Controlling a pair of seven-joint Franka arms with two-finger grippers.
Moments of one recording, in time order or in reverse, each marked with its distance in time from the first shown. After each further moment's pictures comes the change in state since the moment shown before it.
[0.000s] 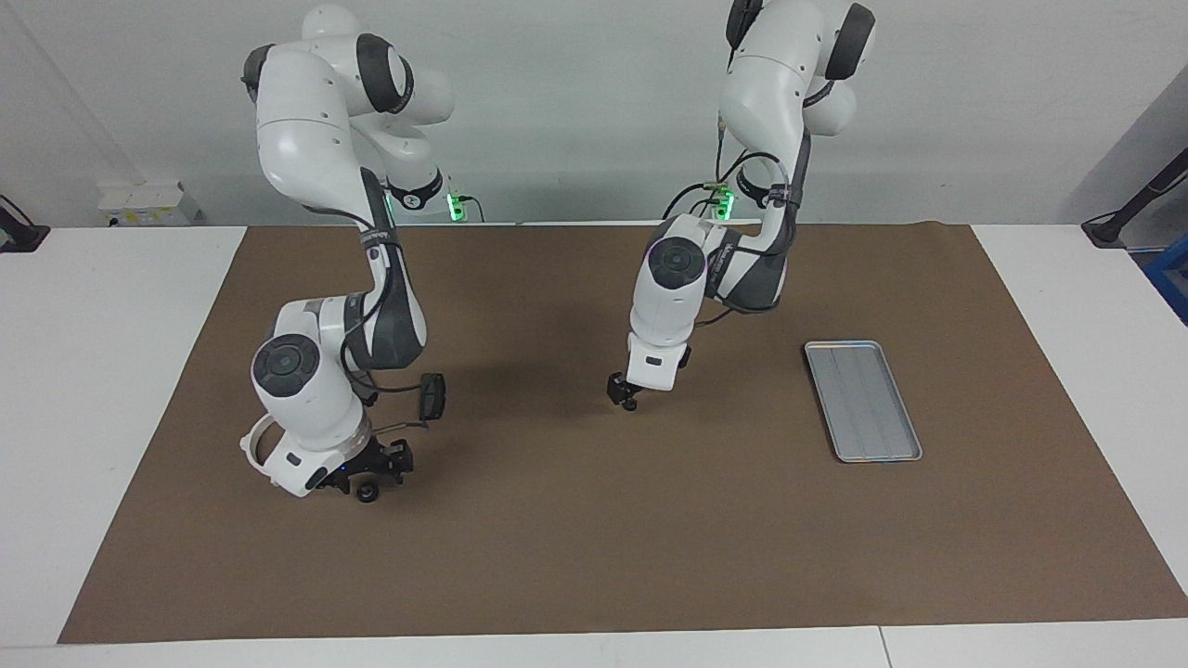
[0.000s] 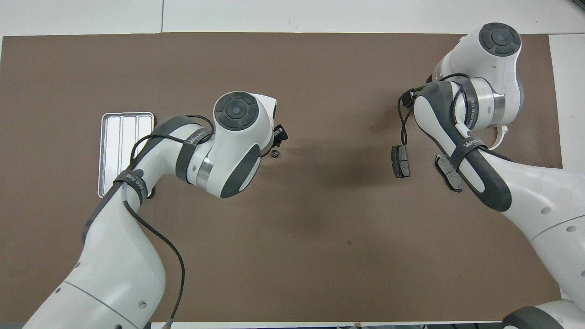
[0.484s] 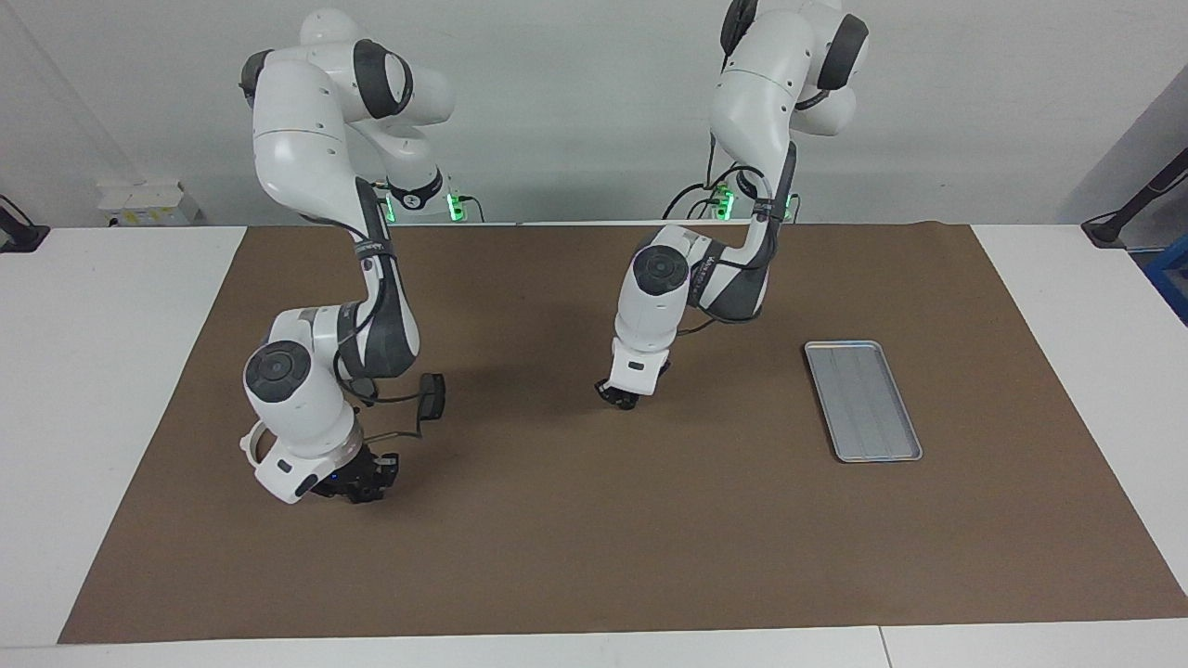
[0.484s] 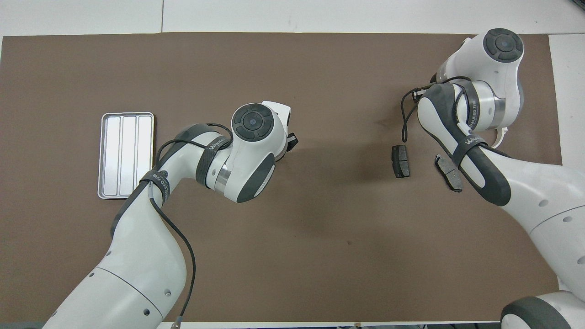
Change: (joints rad) left arm -0.025 0.090 -0.042 -0.006 -0.009 0.134 -0.019; right arm -0.039 0.056 -0.008 -0.014 0.000 0.131 -0.035
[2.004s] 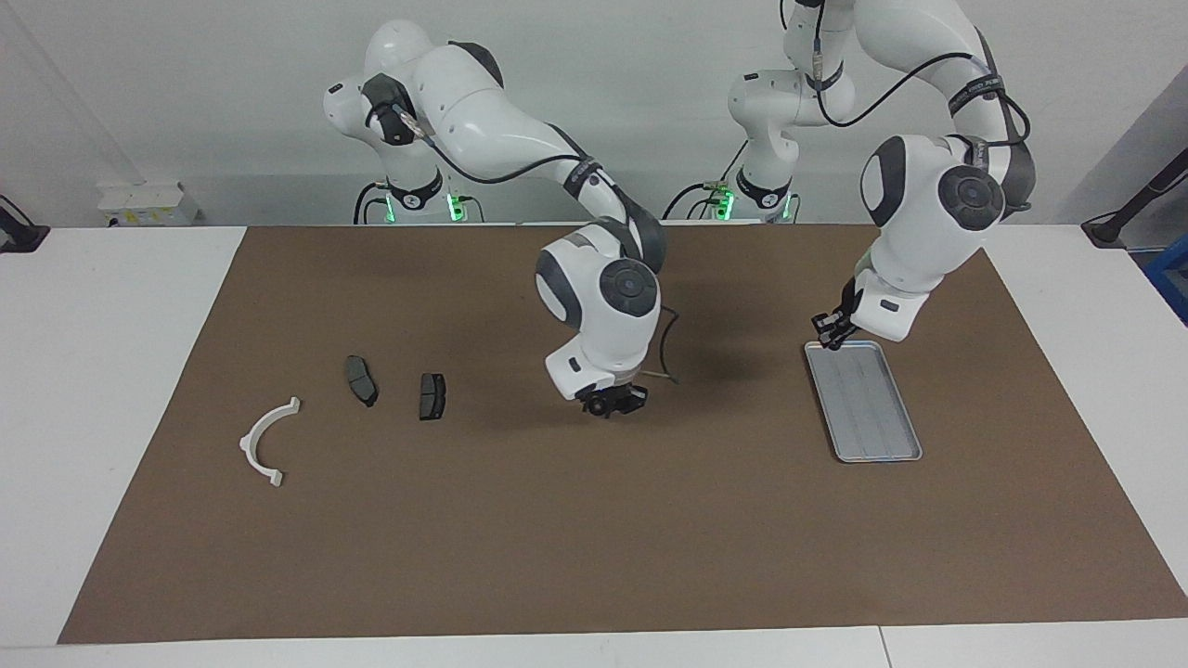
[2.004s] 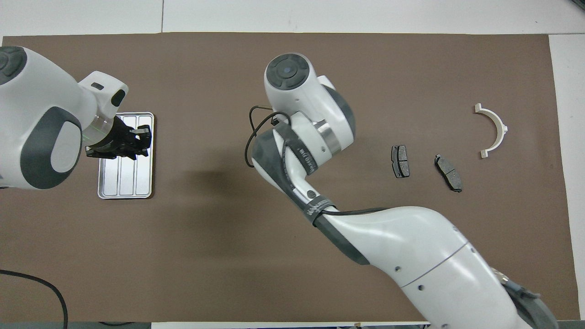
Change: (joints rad) left arm 0.441 -0.372 -0.025 -0.110 0.005 -0.410 0.576; right arm 0.491 0.060 -0.037 0.374 0.033 -0.474 0.828
